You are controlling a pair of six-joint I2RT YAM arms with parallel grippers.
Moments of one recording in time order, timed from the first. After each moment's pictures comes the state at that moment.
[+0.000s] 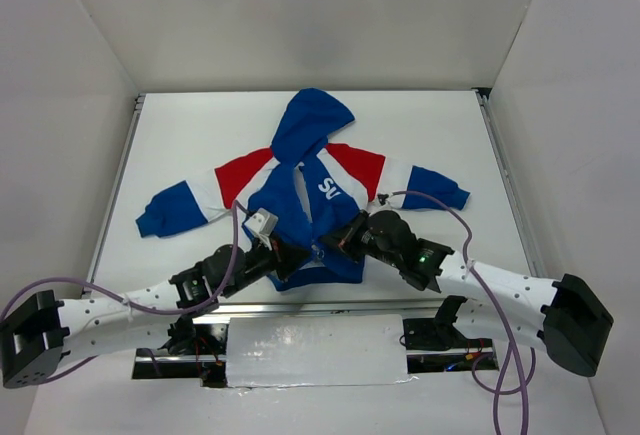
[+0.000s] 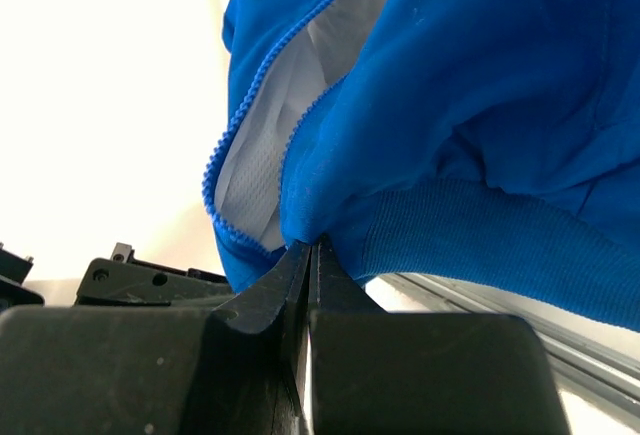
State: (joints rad) left arm -1.06 0.85 0.28 0.41 -0.16 -0.60; right arm 0.89 1.01 0.48 0.09 0.06 1.43
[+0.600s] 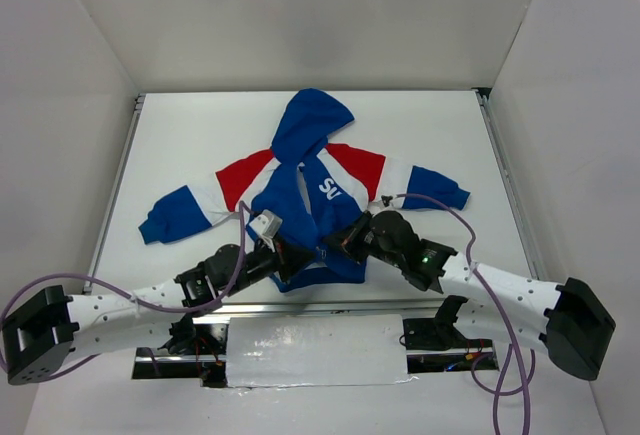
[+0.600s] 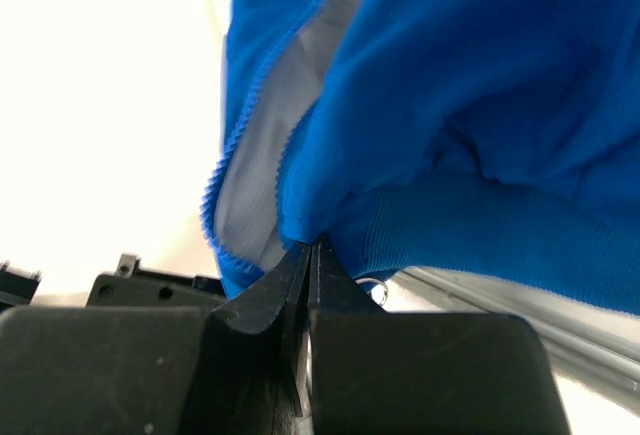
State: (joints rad) left arm -1.05 0.91 0.27 0.53 -0.07 -0.55; right arm 0.87 0.98 0.47 0.04 0.06 1.49
